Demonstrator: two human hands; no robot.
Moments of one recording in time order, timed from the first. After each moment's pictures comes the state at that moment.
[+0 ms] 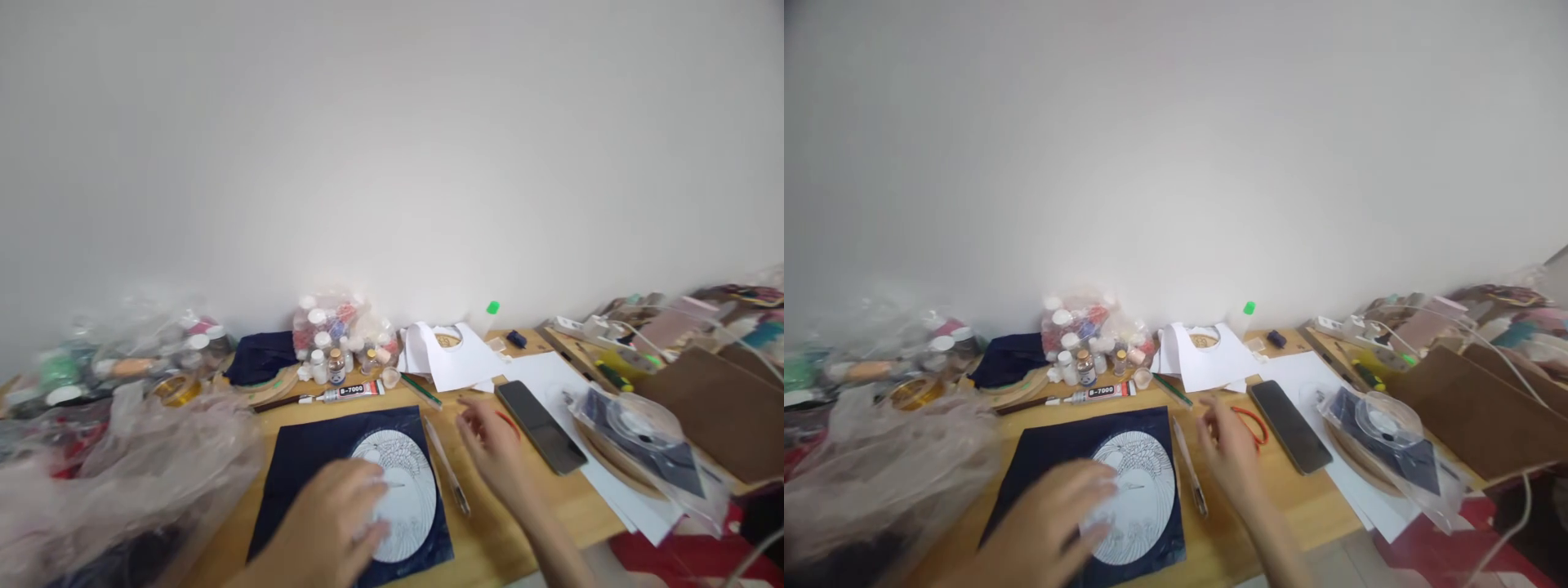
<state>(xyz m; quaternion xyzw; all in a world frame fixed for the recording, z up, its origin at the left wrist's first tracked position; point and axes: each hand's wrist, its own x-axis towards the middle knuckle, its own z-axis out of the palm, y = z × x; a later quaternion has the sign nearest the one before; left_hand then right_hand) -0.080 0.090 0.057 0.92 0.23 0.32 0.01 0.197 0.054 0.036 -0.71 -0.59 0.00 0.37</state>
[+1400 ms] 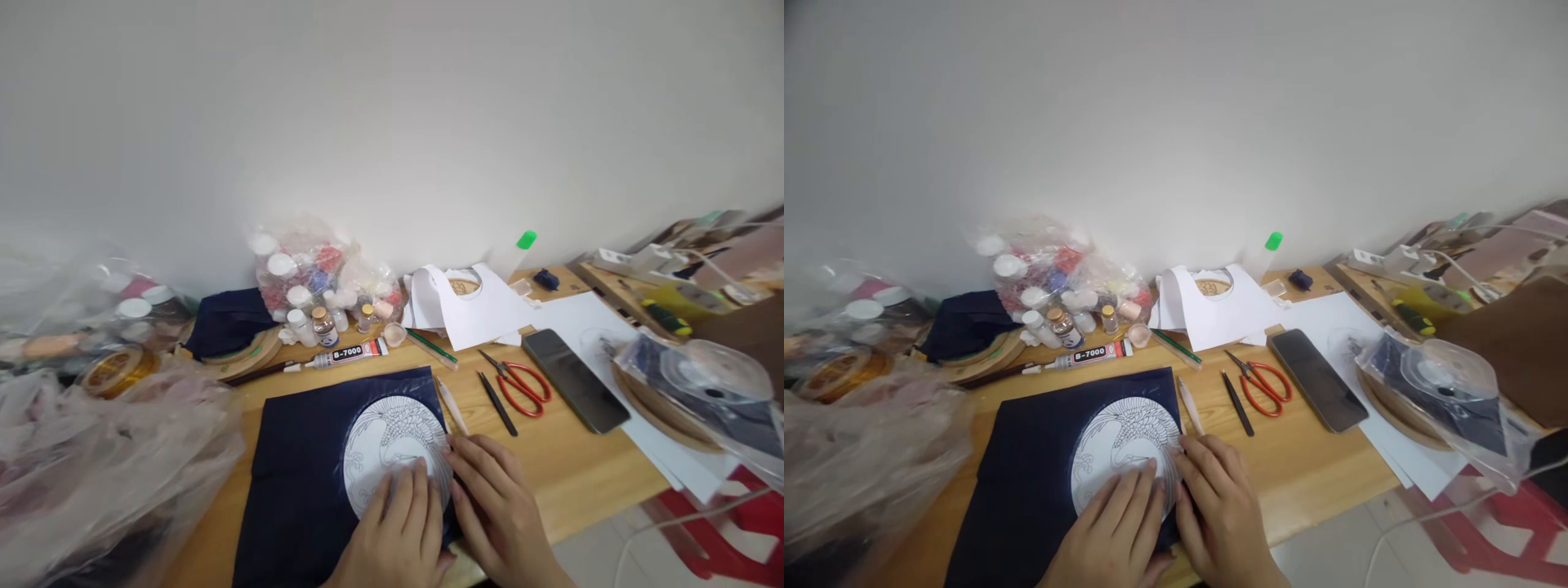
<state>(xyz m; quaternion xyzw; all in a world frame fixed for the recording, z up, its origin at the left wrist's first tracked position) -0.024 0.046 -0.012 0.92 0.22 0.30 -0.14 0.152 -0.003 0.009 -0.58 -0.75 -0.08 0.31</state>
